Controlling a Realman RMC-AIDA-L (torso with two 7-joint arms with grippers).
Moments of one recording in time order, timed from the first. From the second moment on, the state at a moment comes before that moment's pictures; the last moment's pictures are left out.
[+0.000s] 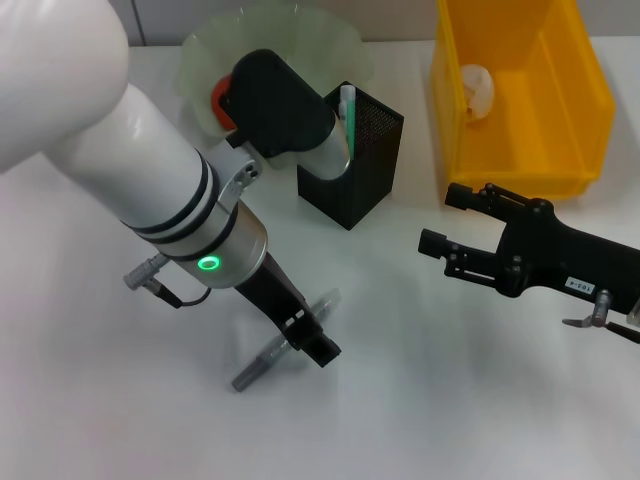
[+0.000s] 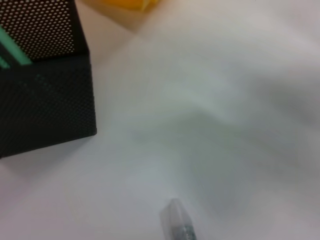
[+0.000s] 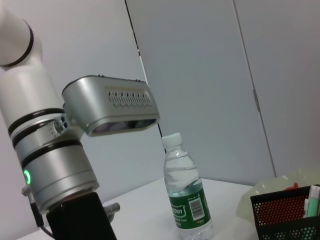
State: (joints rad) left arm -0.67 -2.08 1.78 1.27 2.42 1.43 -2.68; right arm 0.35 2.08 -1.01 -0.45 -1.45 -1.50 1.06
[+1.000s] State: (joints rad) left arm -0.67 -2.08 1.82 1.22 2.45 1.38 -2.65; right arm 0.37 2.08 -1.01 -0.44 -1.45 -1.48 1.06
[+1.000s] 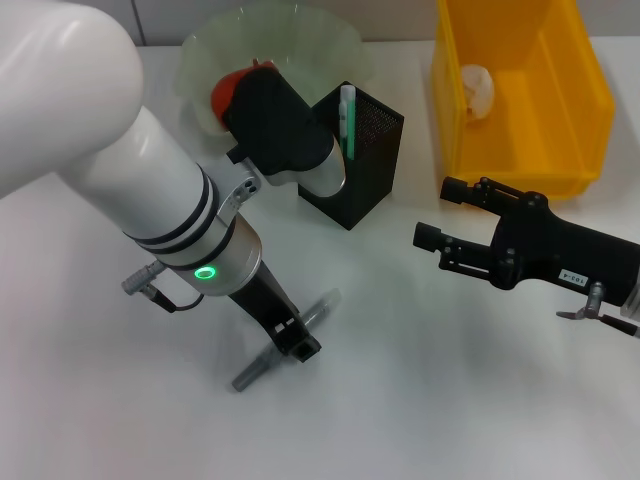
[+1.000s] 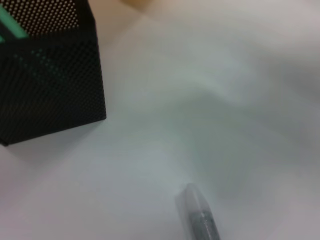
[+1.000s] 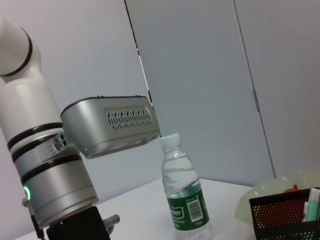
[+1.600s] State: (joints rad) left arm -0.67 -2.08 1.82 1.21 2.45 1.38 -2.64; right arm 0.37 2.08 -1.01 -0.44 -1.45 -1.47 1.06
